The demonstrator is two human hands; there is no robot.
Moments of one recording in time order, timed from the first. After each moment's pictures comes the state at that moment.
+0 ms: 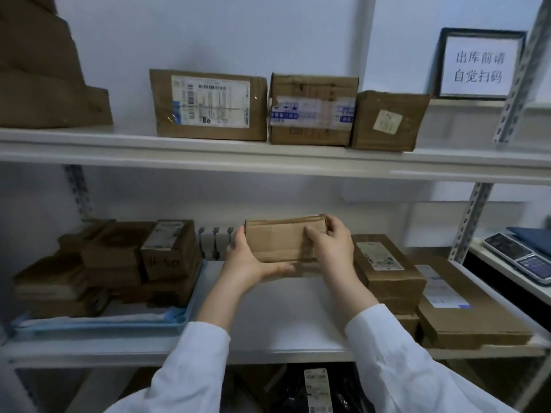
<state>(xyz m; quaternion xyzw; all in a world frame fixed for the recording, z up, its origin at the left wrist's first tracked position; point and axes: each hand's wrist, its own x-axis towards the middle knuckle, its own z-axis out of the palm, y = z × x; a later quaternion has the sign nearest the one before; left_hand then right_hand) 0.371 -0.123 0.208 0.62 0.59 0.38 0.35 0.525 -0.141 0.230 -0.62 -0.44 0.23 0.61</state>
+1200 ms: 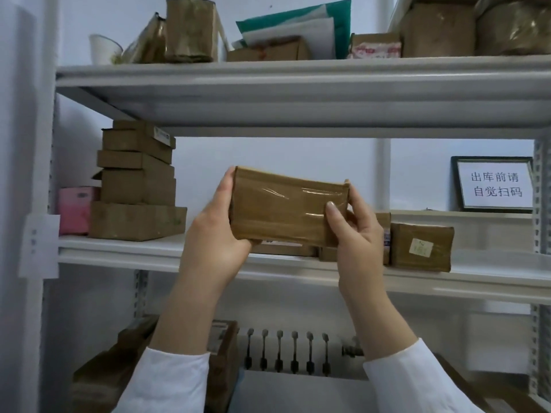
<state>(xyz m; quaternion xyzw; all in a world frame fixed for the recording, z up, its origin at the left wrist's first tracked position) 0.256 -0.216 0.423 0.67 0.43 0.60 -0.09 0.435 -0.212 0.416 -0.23 -0.57 0.18 0.77</state>
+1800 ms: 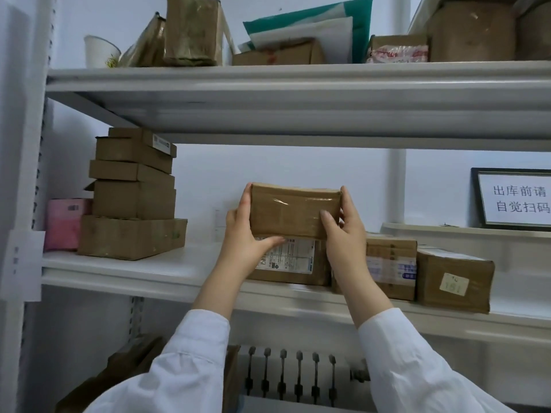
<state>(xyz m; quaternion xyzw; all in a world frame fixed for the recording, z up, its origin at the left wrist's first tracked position) 0.269 -0.085 0.456 0.67 0.41 0.62 0.06 0.430 -0.098 0.464 -0.31 -0.59 0.14 0.73</state>
